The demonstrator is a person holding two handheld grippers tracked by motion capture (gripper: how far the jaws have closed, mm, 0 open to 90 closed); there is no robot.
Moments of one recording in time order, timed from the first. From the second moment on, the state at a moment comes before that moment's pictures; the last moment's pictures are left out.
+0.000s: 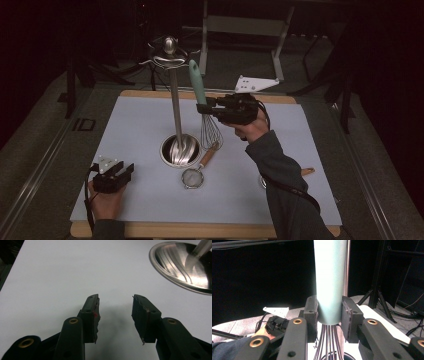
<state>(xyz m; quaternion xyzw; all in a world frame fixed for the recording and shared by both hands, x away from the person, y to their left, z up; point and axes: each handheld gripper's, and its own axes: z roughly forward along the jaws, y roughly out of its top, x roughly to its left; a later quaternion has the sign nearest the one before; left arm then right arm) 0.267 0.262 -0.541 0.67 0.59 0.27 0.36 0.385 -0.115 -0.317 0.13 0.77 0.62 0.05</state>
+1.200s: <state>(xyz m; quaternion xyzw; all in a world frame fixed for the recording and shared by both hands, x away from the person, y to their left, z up) 0.267 0.262 -0.541 0.67 0.59 0.27 0.36 0.381 -0.119 -0.335 0.15 0.84 0.51 0.14</state>
